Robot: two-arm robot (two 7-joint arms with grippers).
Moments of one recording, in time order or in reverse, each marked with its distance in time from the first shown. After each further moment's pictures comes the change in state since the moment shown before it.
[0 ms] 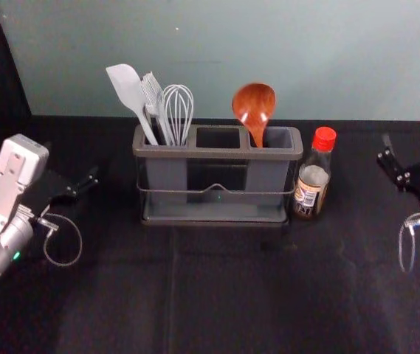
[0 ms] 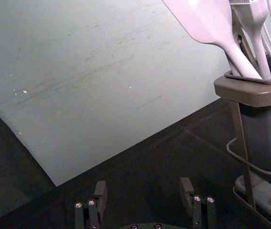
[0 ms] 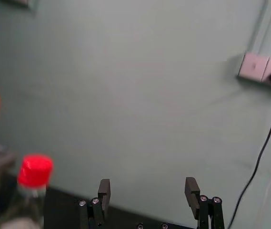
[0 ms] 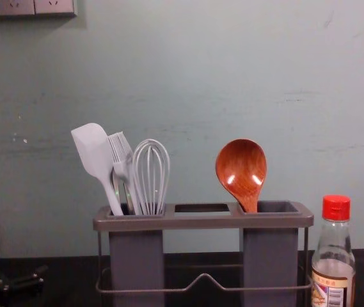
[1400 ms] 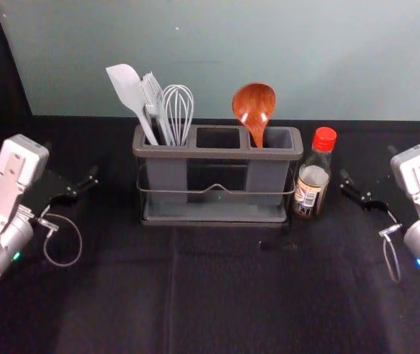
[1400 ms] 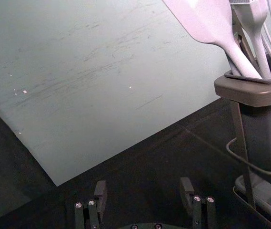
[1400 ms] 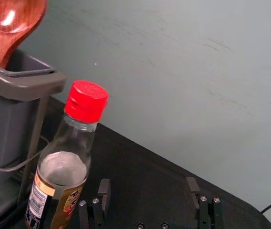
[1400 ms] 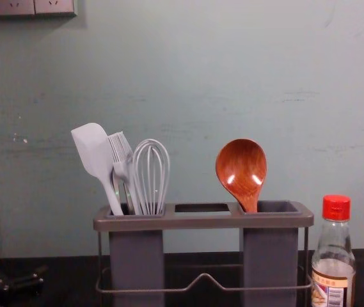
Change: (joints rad) left arm 0.000 0.000 0.000 0.000 0.000 0.000 0.000; right arm 0.103 0.131 -0.135 0.069 0.004 0.306 0.144
